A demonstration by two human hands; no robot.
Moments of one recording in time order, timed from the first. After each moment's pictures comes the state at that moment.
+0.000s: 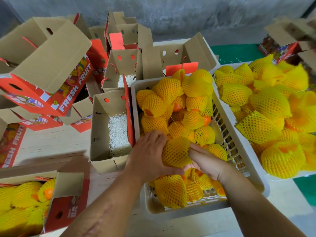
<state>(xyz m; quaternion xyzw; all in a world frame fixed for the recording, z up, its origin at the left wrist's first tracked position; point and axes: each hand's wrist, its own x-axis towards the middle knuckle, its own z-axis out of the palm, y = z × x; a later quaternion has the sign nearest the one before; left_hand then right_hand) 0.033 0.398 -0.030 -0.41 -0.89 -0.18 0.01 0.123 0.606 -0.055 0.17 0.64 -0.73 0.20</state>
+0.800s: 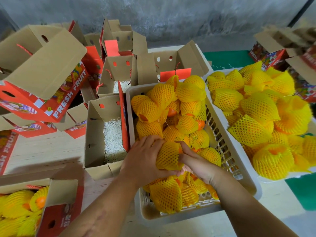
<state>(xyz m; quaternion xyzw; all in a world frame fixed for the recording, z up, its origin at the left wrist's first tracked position) 0.035 0.398 -0.026 -0.41 -0.89 -0.20 0.01 0.120 0.601 -0.052 0.14 0.66 -0.72 0.17</state>
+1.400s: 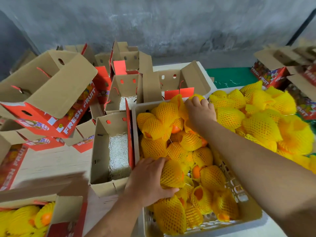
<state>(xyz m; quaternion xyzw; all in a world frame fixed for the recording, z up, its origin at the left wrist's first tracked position) 0.034 0.394 -0.027 -0.37 -0.91 -0.17 -0.06 -0.037 0.666 0.037 0.17 0.98 0.10 -0.03</state>
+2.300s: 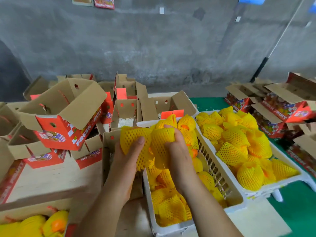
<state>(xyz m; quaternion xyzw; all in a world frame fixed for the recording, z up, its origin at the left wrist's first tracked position) 0.050 0.329 0.115 -0.07 -0.59 -0.79 -0.16 0.112 0.468 0.133 0.10 0.65 -0.73 -0.20</state>
